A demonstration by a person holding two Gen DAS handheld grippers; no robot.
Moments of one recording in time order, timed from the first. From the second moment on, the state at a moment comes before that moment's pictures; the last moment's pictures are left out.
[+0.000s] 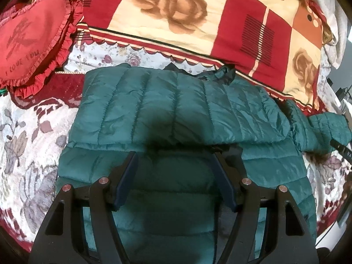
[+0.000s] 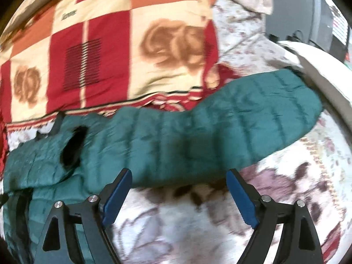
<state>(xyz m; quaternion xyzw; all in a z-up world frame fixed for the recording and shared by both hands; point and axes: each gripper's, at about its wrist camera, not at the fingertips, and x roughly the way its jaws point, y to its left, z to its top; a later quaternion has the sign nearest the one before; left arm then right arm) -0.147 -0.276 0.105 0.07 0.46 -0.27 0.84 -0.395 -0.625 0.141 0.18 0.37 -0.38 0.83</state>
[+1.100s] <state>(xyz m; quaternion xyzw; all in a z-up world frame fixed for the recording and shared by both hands) -0.153 -0.273 0.102 0.06 0.48 -0.28 0.83 -0.479 -0.774 0.158 0.31 0.26 -0.51 0.76</state>
